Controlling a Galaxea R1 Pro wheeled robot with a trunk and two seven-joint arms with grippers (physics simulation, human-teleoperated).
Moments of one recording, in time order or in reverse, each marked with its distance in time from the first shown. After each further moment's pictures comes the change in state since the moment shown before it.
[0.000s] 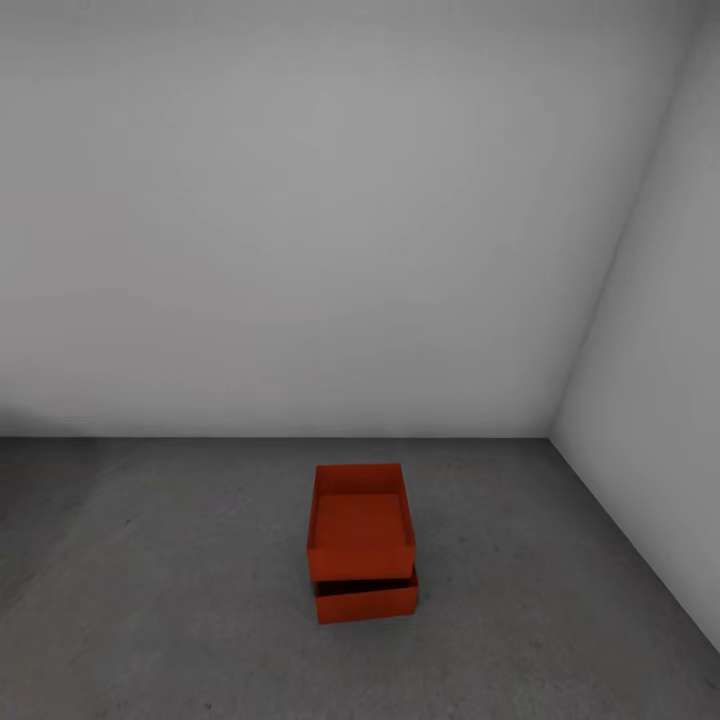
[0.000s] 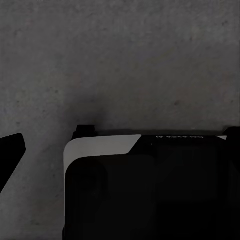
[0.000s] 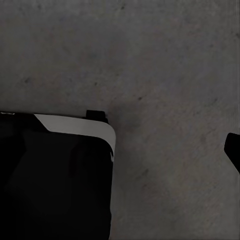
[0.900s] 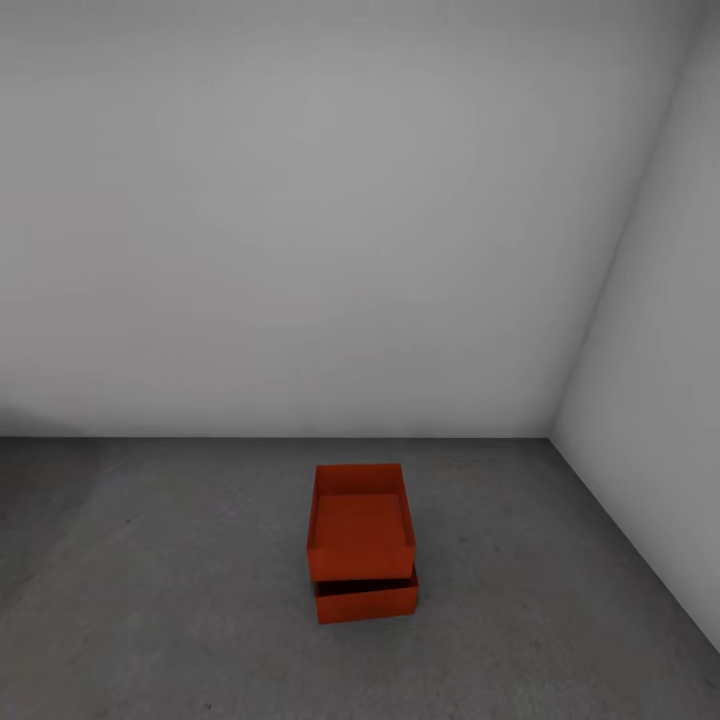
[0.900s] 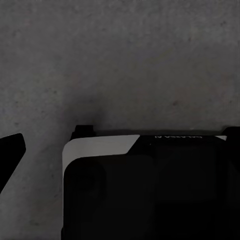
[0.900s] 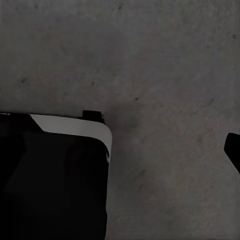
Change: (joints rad) left arm 0.000 -0.004 0.000 -0.001 -0.001 0.000 0.000; right arm 0.000 -0.008 0.001 0.000 0.004 -0.002 -0.001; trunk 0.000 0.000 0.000
